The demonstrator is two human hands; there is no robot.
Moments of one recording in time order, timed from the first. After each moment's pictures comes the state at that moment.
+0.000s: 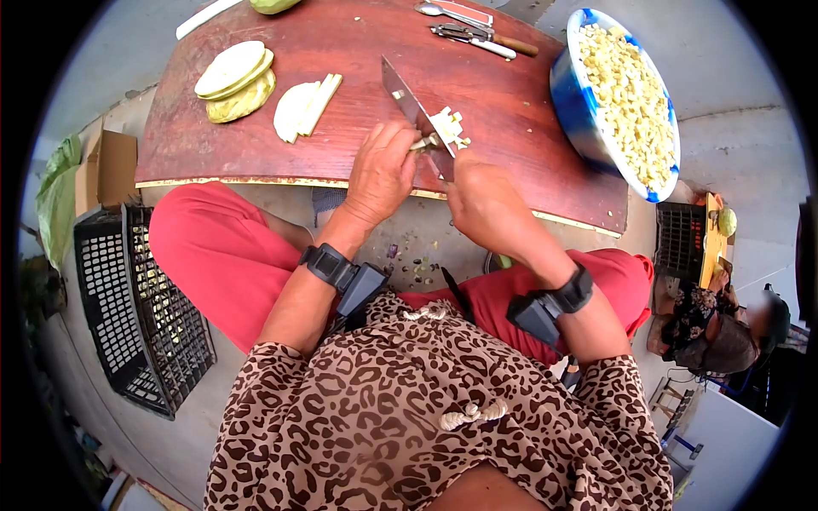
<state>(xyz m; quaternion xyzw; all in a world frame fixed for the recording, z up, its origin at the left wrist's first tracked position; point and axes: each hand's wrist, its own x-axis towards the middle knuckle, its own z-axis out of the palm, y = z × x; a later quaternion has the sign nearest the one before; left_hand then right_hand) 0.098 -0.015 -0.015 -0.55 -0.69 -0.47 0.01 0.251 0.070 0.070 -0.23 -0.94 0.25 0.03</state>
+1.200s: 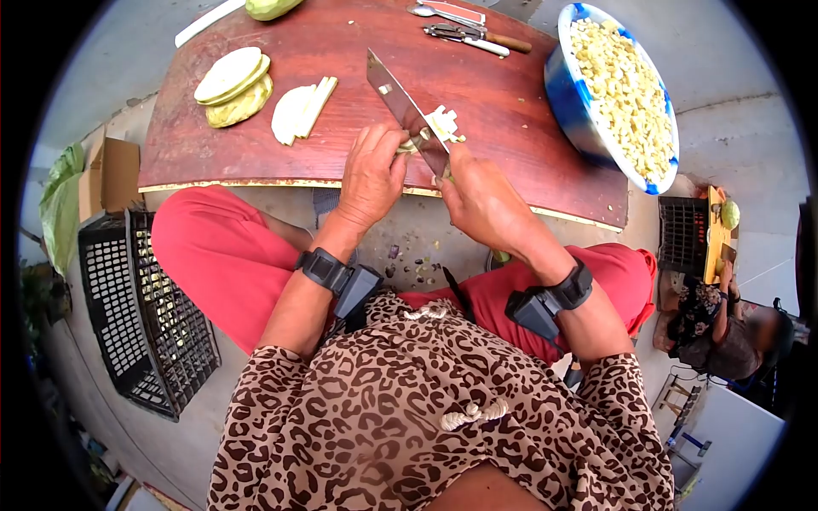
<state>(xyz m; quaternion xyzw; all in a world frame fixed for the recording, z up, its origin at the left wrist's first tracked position) 0.096 -0.020 -0.022 -0.55 -0.70 -0.46 0.02 0.248 0.070 0.086 -0.24 -0.92 0.31 0.01</state>
